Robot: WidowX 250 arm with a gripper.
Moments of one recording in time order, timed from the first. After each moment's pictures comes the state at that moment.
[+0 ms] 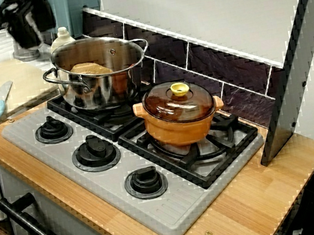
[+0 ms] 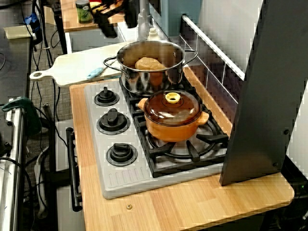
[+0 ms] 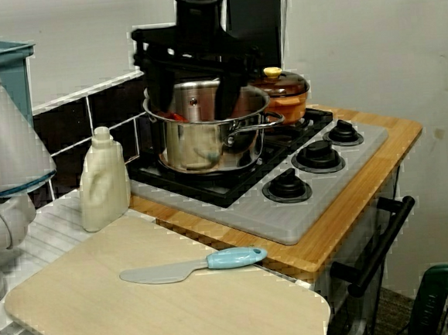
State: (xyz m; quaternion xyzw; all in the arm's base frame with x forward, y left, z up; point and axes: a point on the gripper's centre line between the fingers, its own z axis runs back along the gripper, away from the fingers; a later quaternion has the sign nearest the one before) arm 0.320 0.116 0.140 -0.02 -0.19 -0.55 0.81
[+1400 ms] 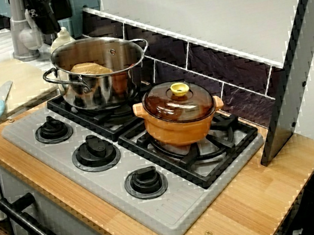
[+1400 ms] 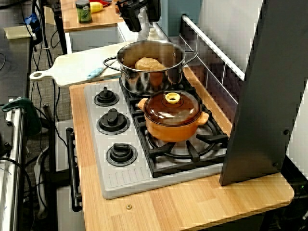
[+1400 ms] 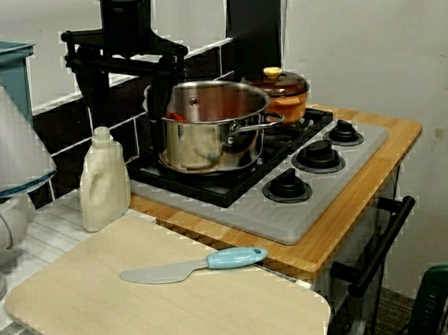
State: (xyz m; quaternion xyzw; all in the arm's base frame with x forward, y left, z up) arm 0.372 0.137 0.135 -0.01 -0.16 -0.53 0.83
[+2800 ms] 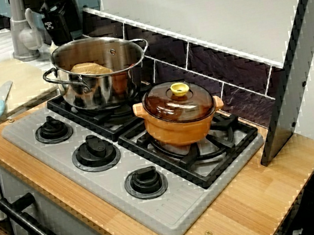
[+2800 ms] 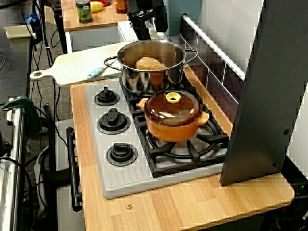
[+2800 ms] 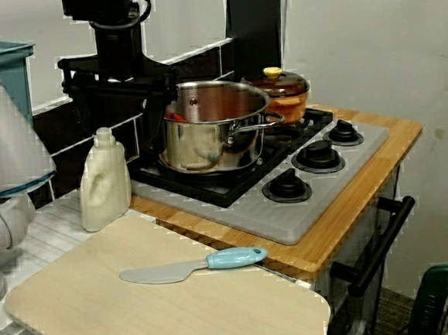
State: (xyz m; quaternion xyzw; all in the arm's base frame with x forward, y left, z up) arm 0.384 0.133 0.112 -0.01 -0.14 -0.51 0.85
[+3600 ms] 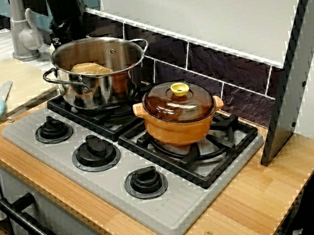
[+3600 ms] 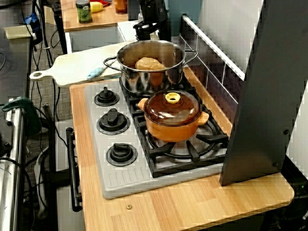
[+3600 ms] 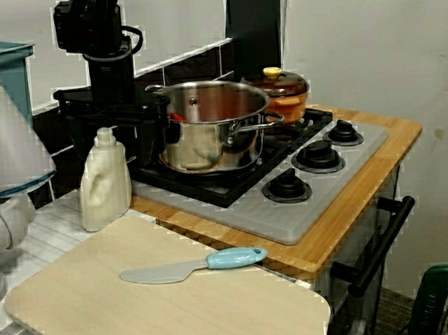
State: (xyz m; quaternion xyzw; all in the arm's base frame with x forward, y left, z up) arm 0.394 0.136 0.082 -0.01 -0.11 -0.51 0.85
